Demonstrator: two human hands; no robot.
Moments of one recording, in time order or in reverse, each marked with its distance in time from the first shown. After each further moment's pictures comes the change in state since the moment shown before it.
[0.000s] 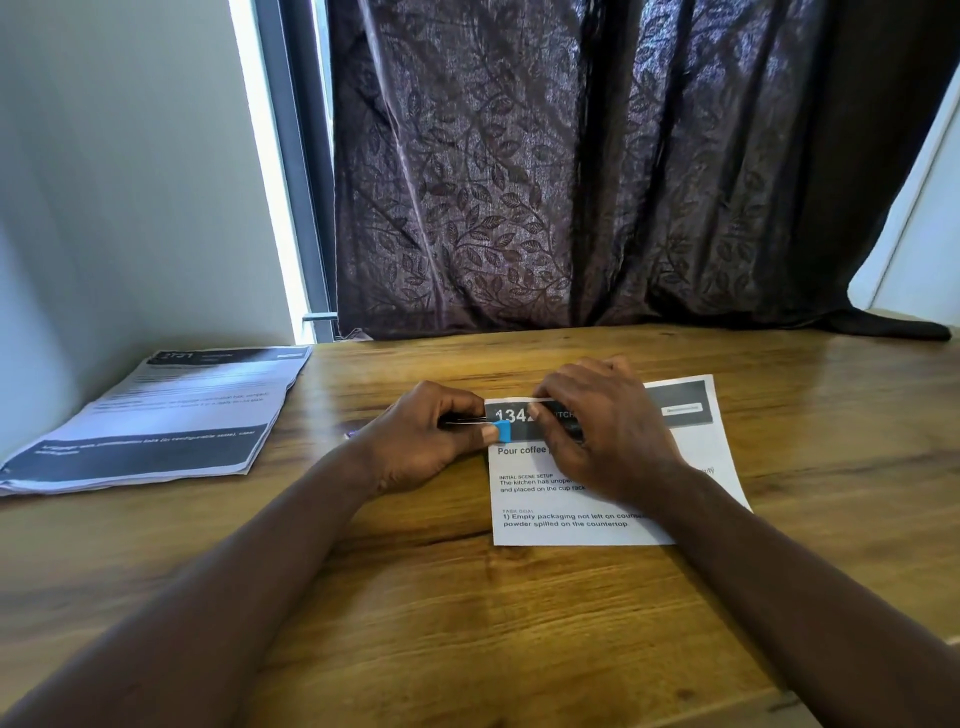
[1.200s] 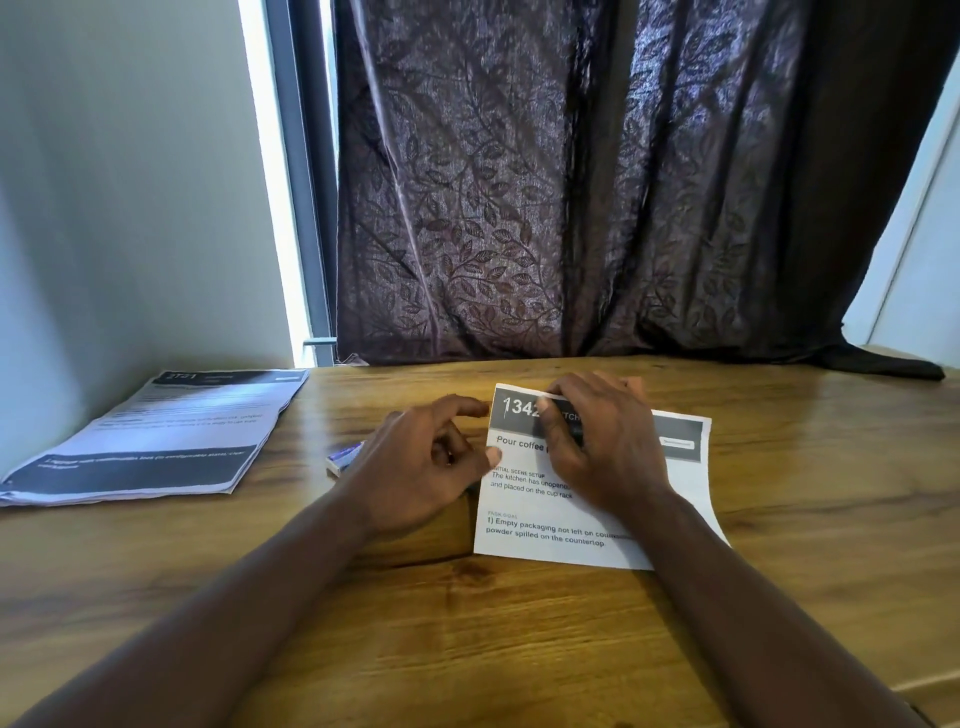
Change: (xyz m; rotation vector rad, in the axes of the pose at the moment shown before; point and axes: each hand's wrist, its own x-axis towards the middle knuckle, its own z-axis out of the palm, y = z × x) left_hand -0.018 0.038 0.025 0.291 0.290 0.081; right_hand 0.003 0.019 -0.011 0.039 0.178 0.152
